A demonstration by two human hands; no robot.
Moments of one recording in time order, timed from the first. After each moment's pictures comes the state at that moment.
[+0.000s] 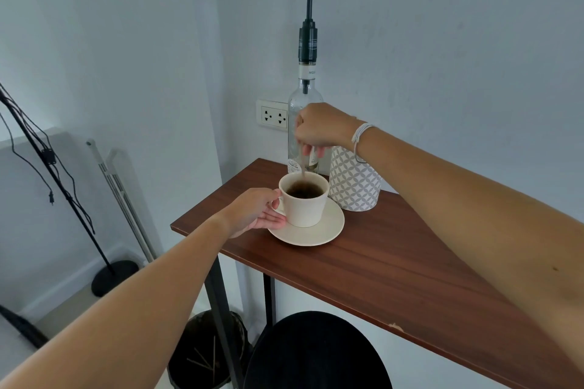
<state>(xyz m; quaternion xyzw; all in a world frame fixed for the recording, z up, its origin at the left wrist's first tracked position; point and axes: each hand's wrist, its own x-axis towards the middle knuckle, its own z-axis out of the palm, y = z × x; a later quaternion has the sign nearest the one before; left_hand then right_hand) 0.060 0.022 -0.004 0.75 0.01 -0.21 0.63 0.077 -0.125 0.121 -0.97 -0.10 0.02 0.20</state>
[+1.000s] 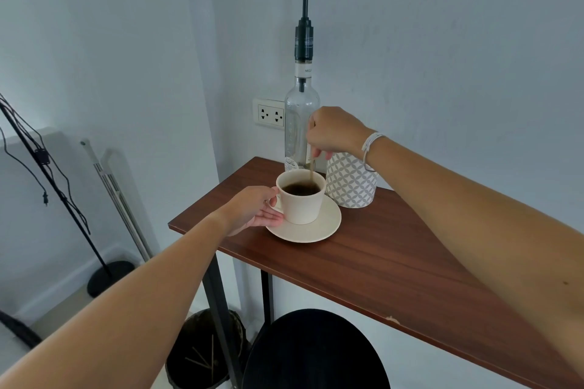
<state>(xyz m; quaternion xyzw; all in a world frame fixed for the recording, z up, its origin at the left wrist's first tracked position) 0.060 0.022 -0.005 0.75 0.02 -0.21 0.63 0.066 -0.142 0.112 -0.98 -0.07 -0.02 0.20</state>
